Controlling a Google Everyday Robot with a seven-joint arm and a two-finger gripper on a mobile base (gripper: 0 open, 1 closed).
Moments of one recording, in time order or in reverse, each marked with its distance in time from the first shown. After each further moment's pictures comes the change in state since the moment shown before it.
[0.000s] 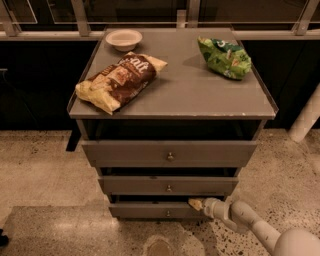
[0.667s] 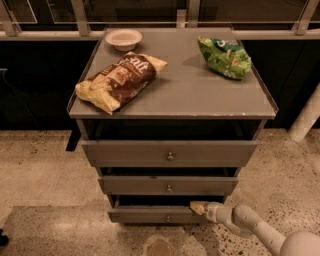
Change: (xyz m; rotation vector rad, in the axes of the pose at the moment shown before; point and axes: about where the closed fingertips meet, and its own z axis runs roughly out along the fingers) arm 0.010 0.008 -0.013 -0.015 0.016 0.028
